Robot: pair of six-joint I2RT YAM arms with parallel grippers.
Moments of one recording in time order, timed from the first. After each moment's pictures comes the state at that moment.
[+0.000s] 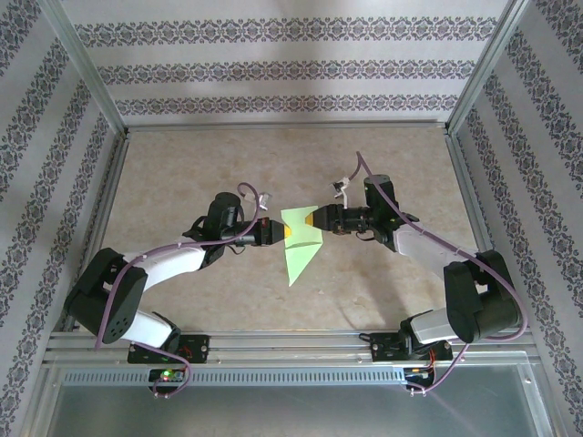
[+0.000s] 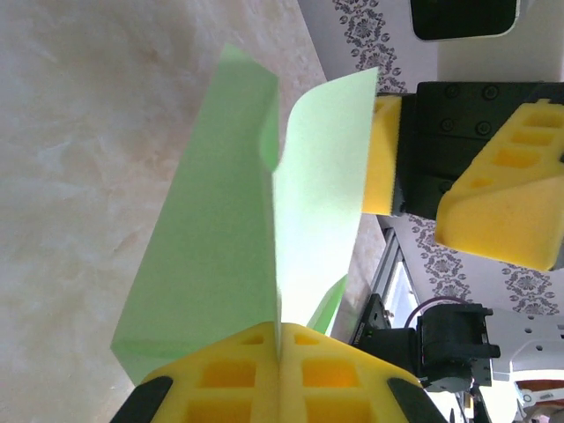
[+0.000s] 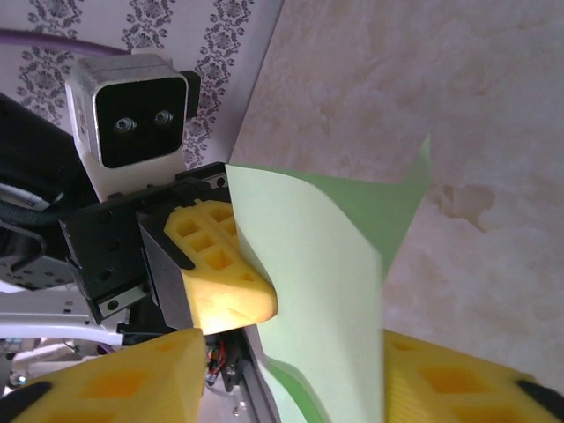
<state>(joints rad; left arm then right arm) -0.51 1.45 0.66 0.33 0.70 -0.74 0.32 1.42 0.73 0.08 -1.01 0.61</state>
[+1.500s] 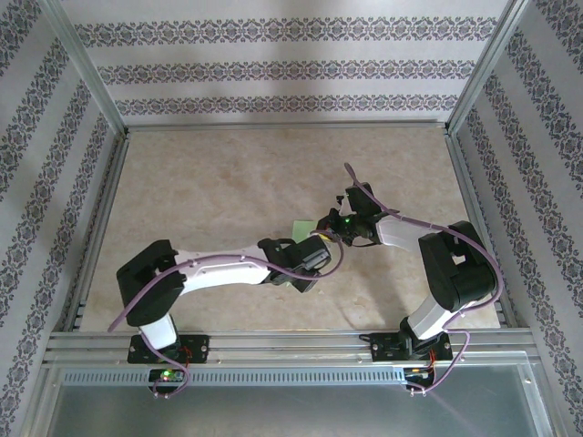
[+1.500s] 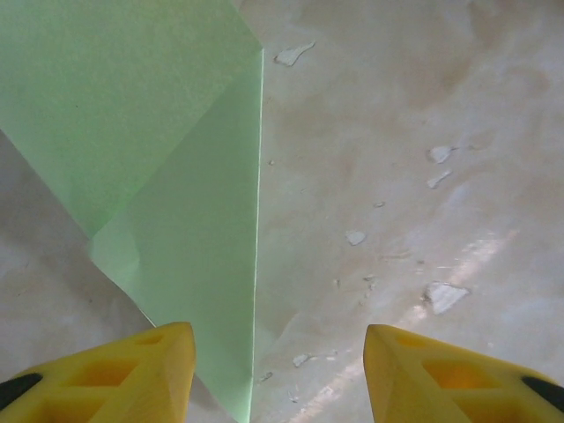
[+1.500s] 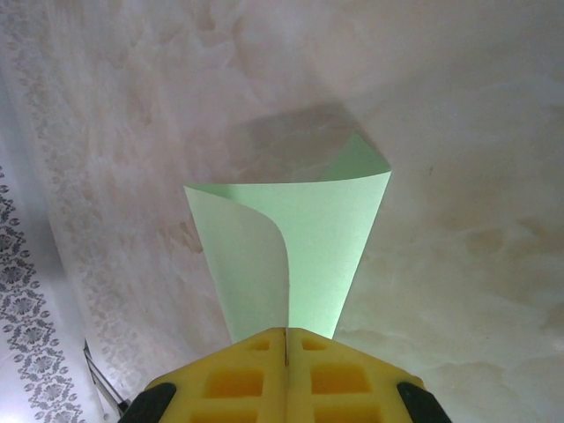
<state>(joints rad) -1.09 1.74 1.15 -0.57 -0.21 -0.33 0.37 1.63 0.79 -0.10 -0.57 0.86</state>
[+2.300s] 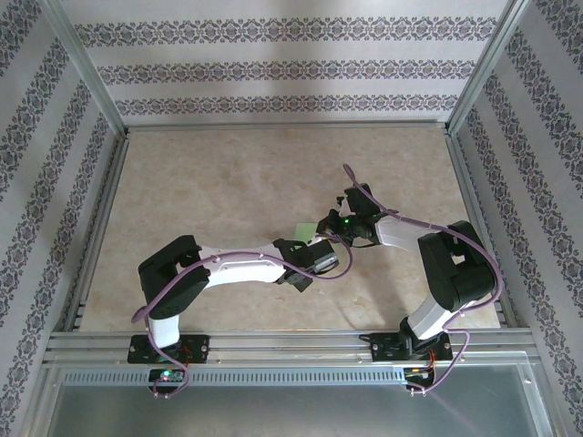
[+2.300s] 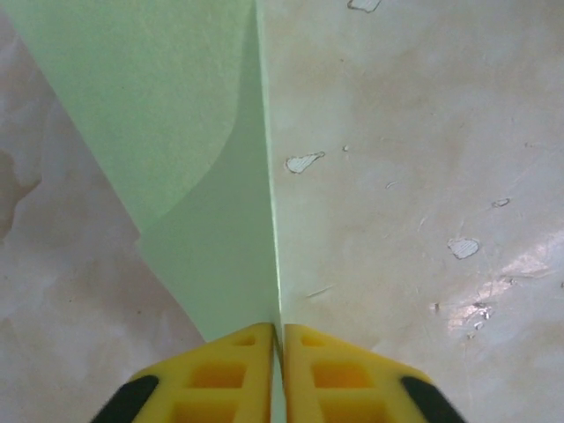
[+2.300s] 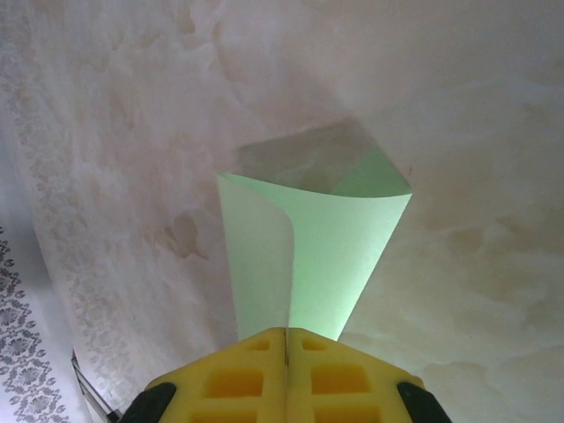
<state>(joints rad) -1.09 1.85 1.21 -0.65 -0.33 -0.29 0.38 1.63 0.79 -0.11 -0.54 0.87</state>
